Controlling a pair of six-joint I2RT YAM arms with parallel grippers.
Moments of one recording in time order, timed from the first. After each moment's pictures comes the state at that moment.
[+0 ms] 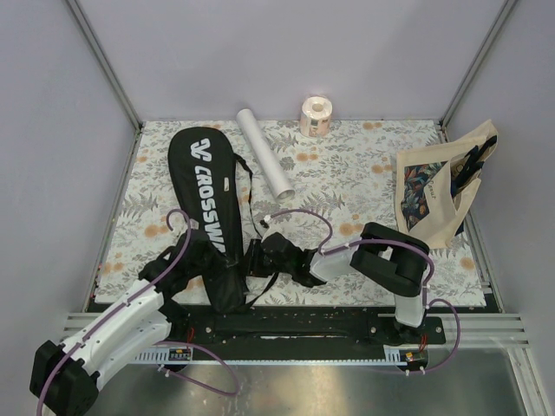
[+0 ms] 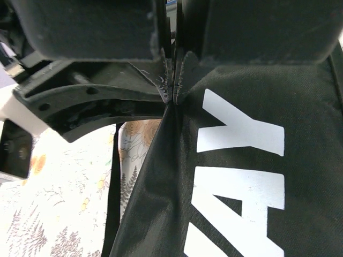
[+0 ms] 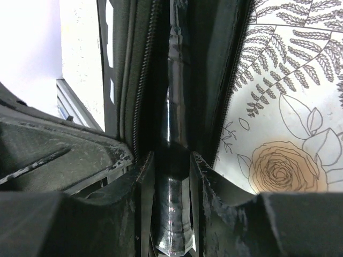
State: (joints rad) left arm -0.55 0.70 0.38 -0.52 0.00 -1.16; right arm 1.13 1.89 0.83 0.56 -0.03 1.09
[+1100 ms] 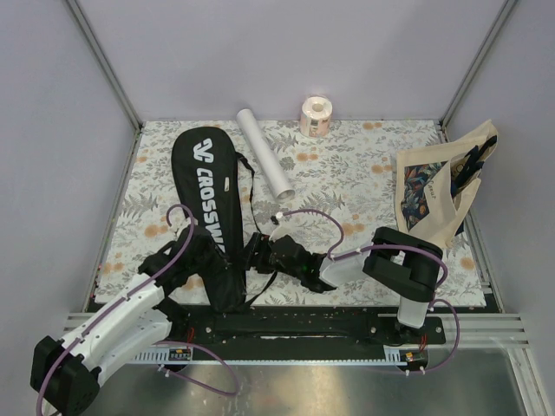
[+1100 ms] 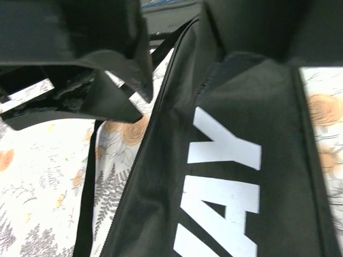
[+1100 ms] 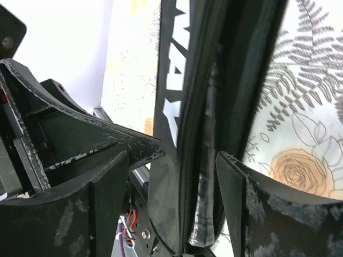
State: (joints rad) left arm -0.55 0.72 0.42 -0.60 -0.05 -1.11; right arm 1.16 1.82 0.73 0.75 0.10 1.13
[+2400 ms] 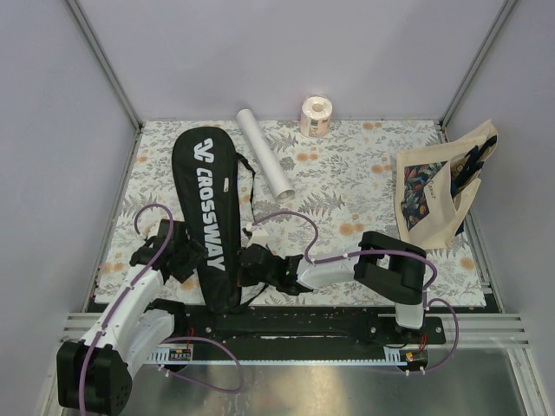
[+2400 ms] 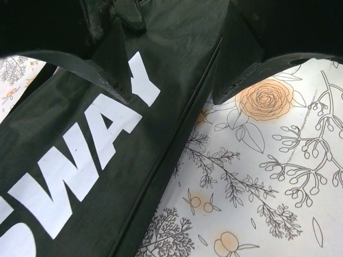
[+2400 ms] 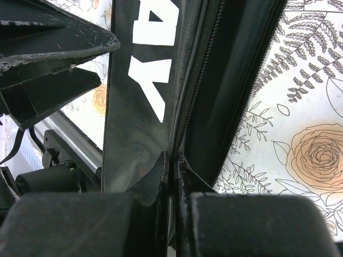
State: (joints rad) left arm -0.16 0.82 0.47 -0.74 -0.12 -1.02; right arm 1.28 1.90 1.01 0.28 0.21 1.01
